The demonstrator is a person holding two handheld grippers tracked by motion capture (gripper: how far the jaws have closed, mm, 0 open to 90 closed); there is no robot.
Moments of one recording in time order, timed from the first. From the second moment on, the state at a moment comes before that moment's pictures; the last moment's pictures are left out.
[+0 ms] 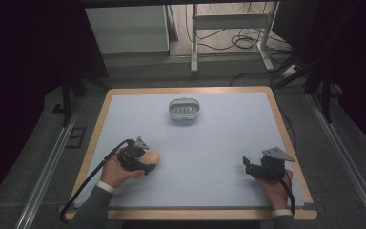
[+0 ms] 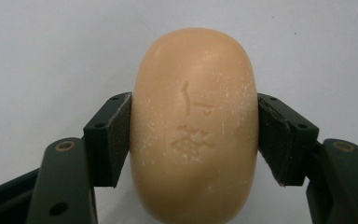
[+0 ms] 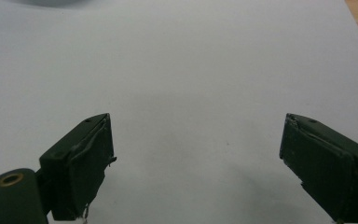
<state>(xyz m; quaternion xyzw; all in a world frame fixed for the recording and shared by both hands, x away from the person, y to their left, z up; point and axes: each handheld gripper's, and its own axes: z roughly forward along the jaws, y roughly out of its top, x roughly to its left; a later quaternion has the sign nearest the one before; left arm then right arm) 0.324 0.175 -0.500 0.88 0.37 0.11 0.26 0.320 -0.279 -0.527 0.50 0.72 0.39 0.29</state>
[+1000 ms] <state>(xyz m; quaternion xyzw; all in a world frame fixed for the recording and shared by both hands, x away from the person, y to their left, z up) 0.334 0.175 -0.474 0.87 0.38 0.12 0.30 0.320 -0.278 -0.527 0.50 0.72 0.38 0.29</state>
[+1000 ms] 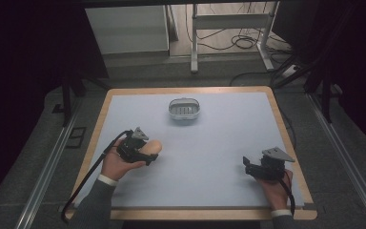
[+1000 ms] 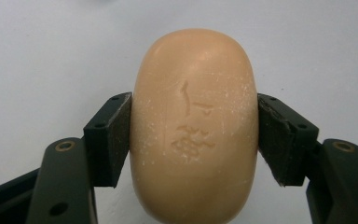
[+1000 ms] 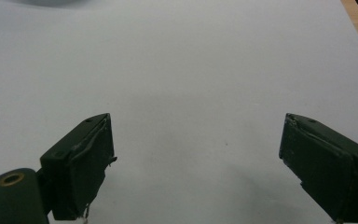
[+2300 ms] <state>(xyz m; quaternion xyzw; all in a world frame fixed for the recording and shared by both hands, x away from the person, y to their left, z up) 0.352 0.158 -0.457 0.87 0.36 0.13 0.31 0.320 -0.278 -0.527 0.50 0.72 0.38 0.29</state>
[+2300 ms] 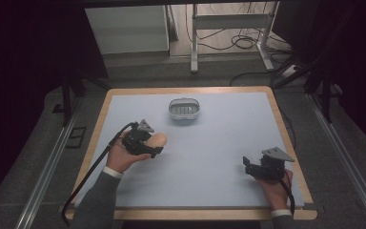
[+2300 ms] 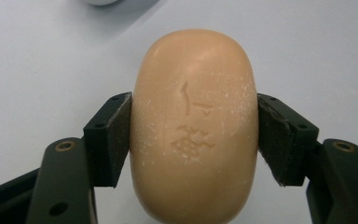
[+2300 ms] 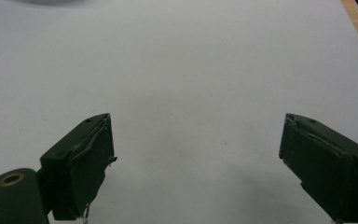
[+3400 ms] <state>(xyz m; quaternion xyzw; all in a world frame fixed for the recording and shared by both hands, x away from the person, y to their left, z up) 0.372 0.150 -0.445 0.87 0.36 0.14 0.32 0.321 -0.278 -0.528 0.50 0.72 0.38 0.29</state>
